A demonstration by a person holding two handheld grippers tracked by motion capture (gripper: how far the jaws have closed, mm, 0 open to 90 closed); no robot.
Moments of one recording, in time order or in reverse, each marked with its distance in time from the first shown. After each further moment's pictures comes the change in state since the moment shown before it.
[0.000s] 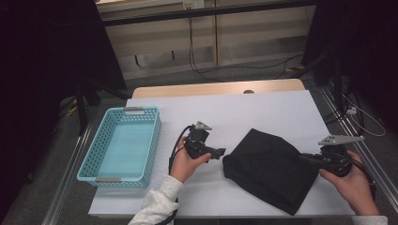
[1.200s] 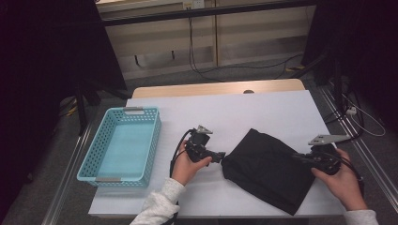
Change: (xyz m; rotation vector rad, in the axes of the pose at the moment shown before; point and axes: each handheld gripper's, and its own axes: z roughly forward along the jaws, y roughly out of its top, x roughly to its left) left arm -0.001 -0.010 0.009 0.036 0.004 -0.005; right arm 0.000 0.001 0.021 0.019 0.018 -0.062
